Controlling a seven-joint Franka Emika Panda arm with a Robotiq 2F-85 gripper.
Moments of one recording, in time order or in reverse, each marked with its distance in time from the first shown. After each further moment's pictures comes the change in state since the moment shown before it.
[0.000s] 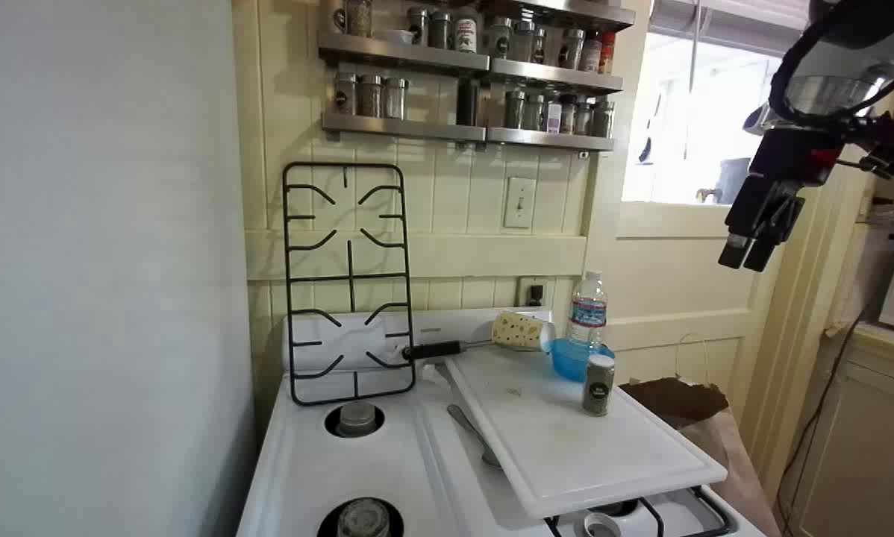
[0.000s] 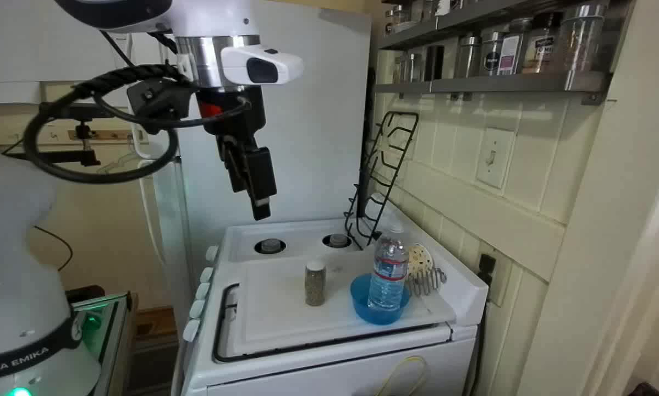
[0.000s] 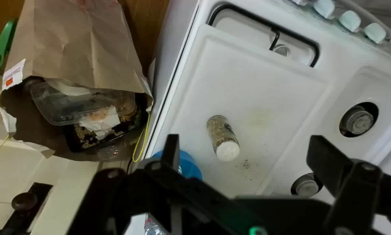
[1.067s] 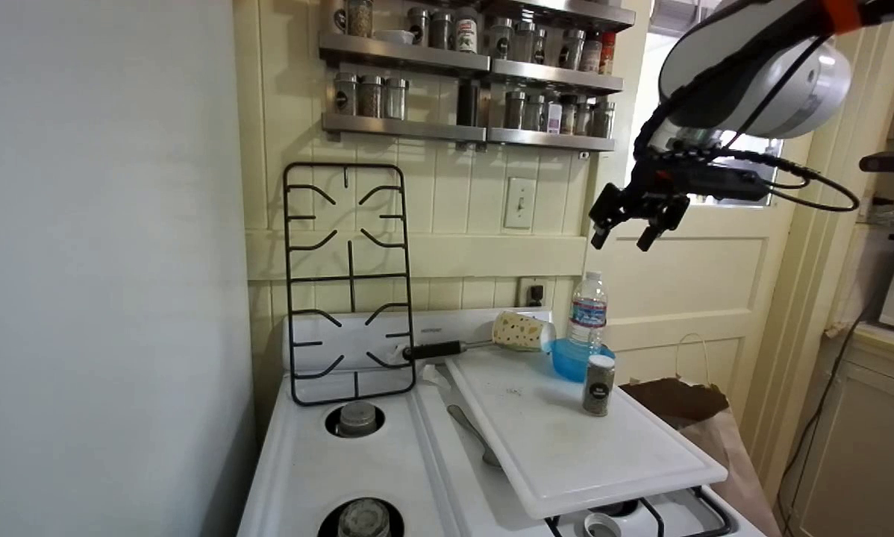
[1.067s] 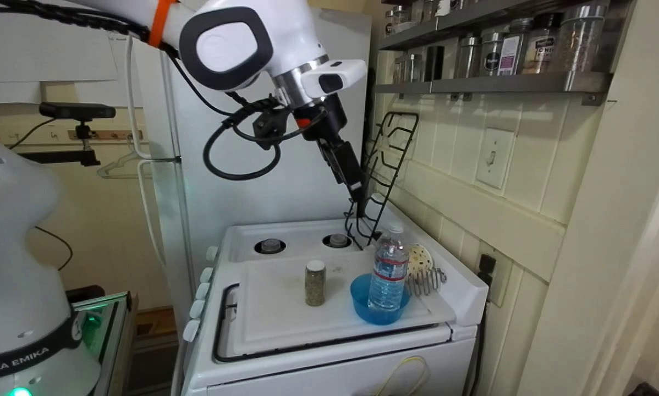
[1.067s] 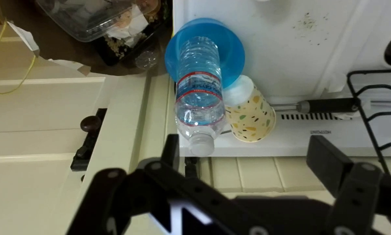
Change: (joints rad) arm -0.048 0.344 0.229 0.076 0.044 0.596 0.425
